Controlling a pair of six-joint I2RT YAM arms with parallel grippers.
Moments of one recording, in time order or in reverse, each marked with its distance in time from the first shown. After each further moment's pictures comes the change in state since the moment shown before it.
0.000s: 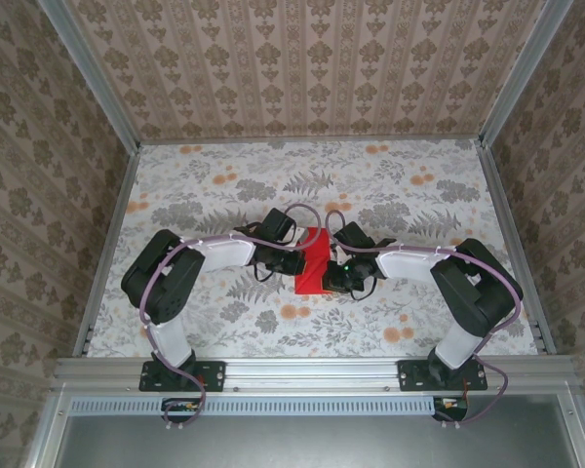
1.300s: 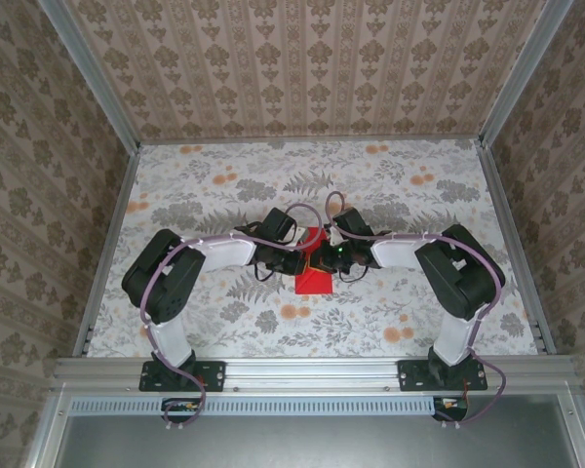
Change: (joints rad) left arm -0.002 0.004 0.008 -0.009 -0.001 0.008; right arm -0.067 0.132 0.075 0.290 -0.127 0.110
